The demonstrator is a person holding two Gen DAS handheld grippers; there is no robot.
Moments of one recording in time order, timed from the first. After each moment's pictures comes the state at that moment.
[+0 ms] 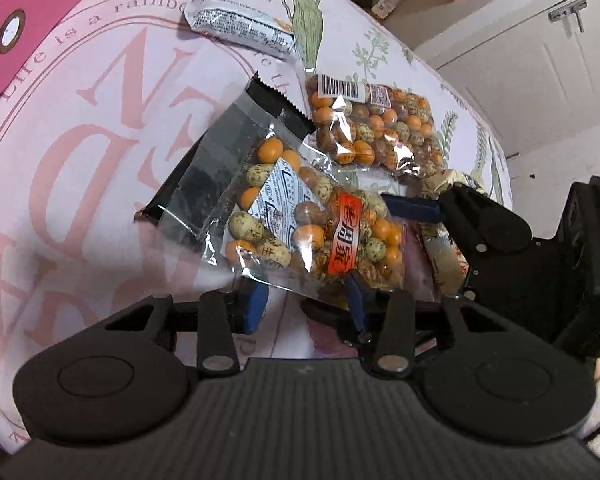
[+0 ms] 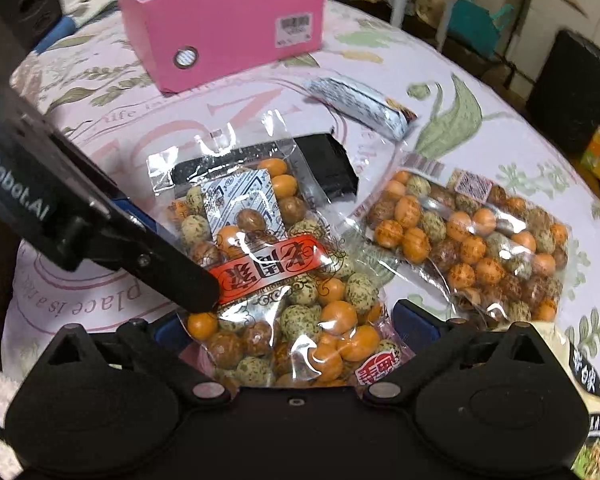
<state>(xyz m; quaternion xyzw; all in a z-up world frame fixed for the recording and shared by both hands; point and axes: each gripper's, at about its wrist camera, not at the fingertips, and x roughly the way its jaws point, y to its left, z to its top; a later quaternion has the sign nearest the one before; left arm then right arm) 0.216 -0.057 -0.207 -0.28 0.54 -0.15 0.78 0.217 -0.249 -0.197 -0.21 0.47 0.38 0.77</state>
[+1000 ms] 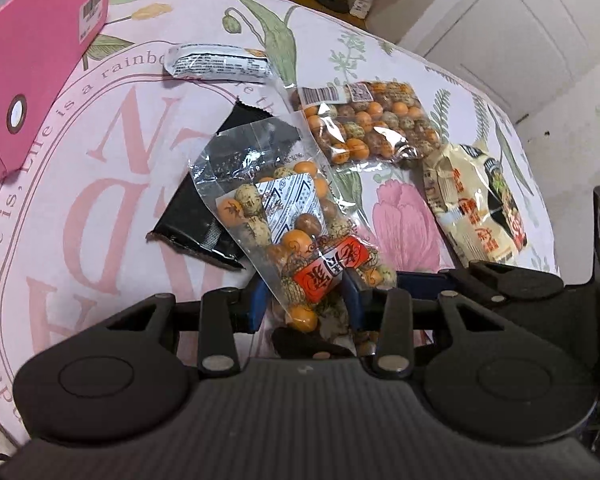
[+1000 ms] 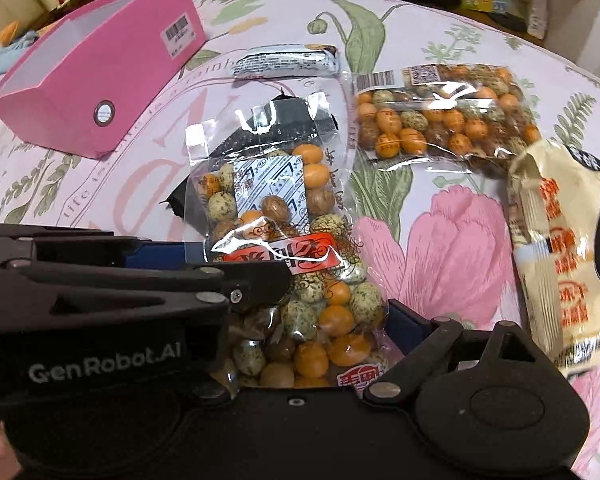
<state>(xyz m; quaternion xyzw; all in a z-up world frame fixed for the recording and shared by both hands) 0.201 -0.068 -0.189 -0.16 0.52 -0.16 0.82 0.171 -0.226 -0.187 -0.02 0.57 0.18 0.80</state>
